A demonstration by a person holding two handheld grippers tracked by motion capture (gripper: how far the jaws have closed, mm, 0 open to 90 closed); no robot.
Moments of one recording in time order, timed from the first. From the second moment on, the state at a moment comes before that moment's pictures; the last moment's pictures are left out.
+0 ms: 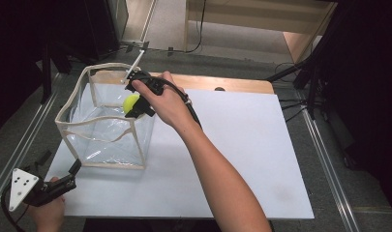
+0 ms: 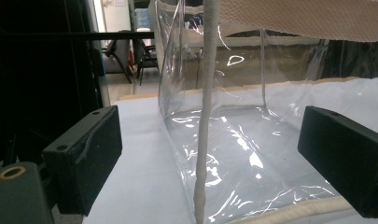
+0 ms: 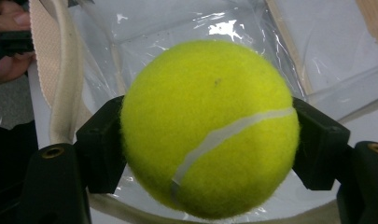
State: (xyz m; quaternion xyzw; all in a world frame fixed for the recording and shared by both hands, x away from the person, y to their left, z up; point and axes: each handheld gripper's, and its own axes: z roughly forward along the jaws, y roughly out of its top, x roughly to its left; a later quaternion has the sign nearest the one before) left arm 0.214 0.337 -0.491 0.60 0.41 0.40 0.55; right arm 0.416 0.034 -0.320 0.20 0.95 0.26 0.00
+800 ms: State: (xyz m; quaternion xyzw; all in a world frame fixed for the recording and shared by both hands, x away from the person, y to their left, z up) left arm 0.214 0.336 -0.491 0.61 0.41 0.41 0.55; right arm 0.405 0.014 -0.306 0.23 0.93 0.30 0.05
